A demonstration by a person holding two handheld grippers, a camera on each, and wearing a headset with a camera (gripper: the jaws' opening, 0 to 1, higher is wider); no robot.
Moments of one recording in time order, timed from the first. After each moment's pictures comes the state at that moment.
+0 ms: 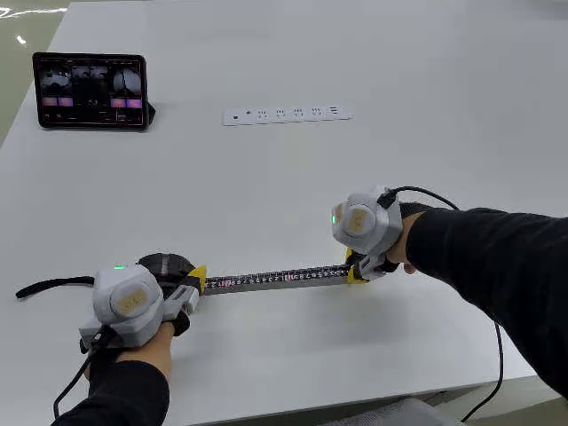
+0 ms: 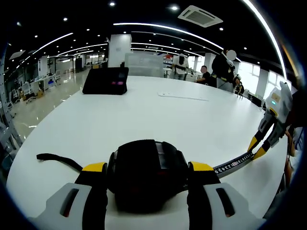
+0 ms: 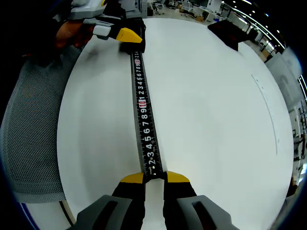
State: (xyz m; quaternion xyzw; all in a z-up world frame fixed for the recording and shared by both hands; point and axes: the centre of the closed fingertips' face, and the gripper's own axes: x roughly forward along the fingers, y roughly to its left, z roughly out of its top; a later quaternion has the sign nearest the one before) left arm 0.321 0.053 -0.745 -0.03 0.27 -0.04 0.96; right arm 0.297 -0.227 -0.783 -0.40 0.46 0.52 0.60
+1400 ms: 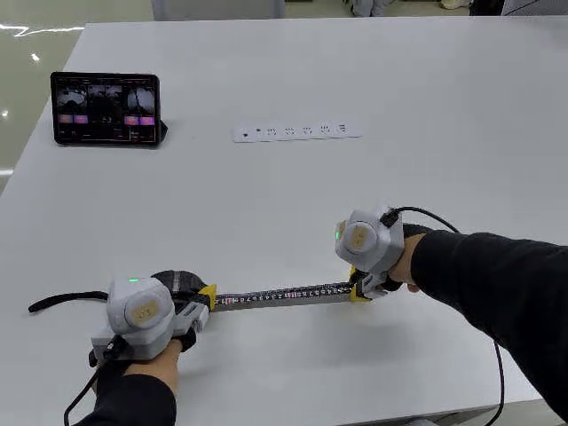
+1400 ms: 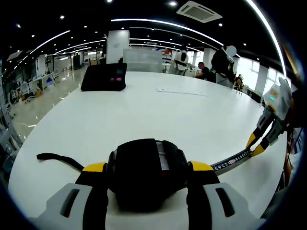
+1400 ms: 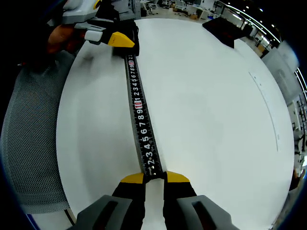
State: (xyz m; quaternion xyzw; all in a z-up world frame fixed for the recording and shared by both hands) left arm 0.317 0.053 -0.748 -0.03 0.28 -0.05 0.96; right arm 0.300 -0.217 -0.782 -0.38 0.47 0.51 0.61
